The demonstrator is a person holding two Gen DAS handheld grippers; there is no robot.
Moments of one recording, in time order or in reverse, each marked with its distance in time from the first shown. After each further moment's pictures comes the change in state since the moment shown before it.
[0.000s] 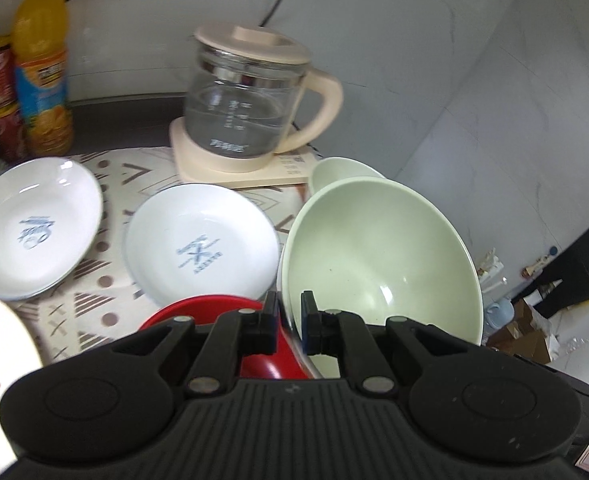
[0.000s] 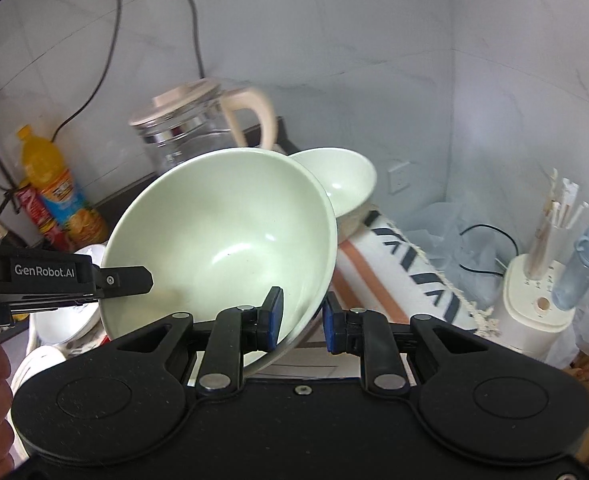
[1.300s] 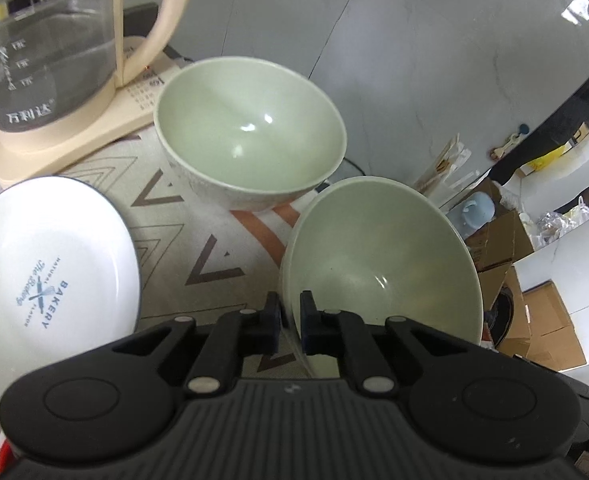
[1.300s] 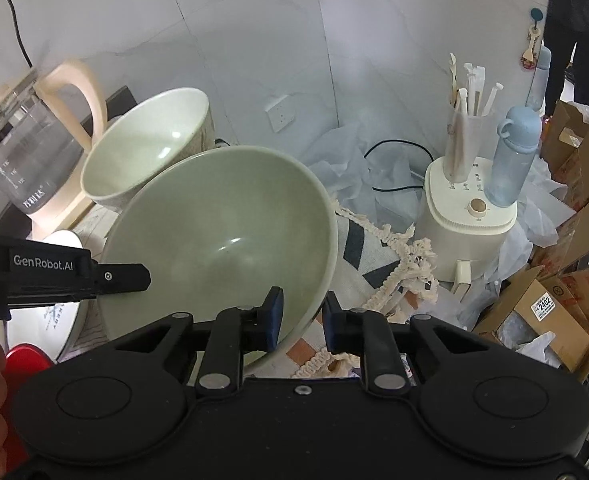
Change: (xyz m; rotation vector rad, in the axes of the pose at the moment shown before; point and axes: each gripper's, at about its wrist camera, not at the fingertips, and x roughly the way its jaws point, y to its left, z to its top) left arm 0.150 -0.067 0.024 0.290 0.308 -0.193; right arm 0.064 -0.076 -0.024 0.313 0.118 -0.275
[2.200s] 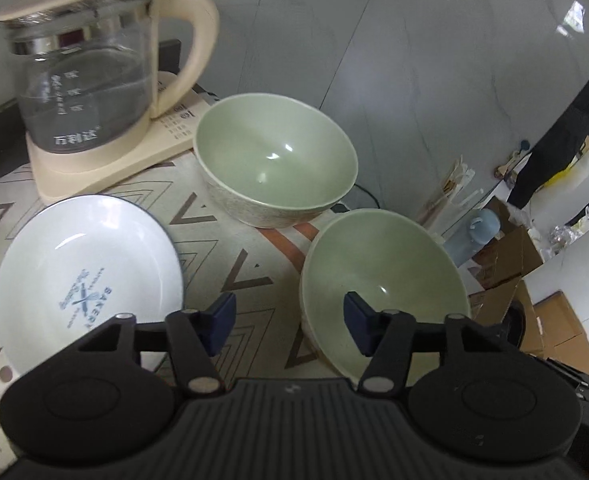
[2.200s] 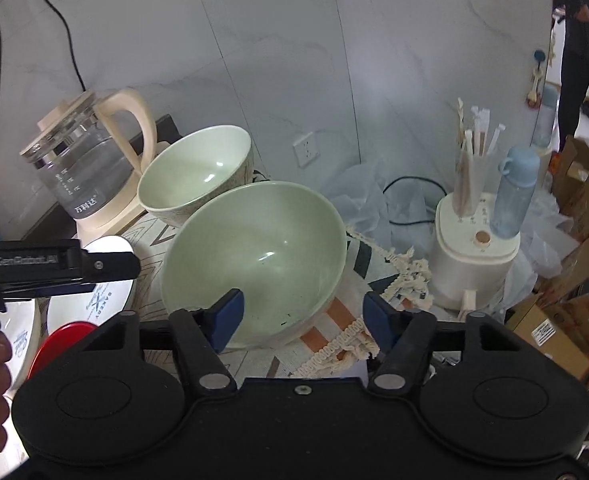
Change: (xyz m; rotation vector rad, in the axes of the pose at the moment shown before) left arm -0.026 0.005 -0.011 0.020 -0.080 0.054; right arm -0.043 -0.002 -0.010 -0.038 -0.082 0.054
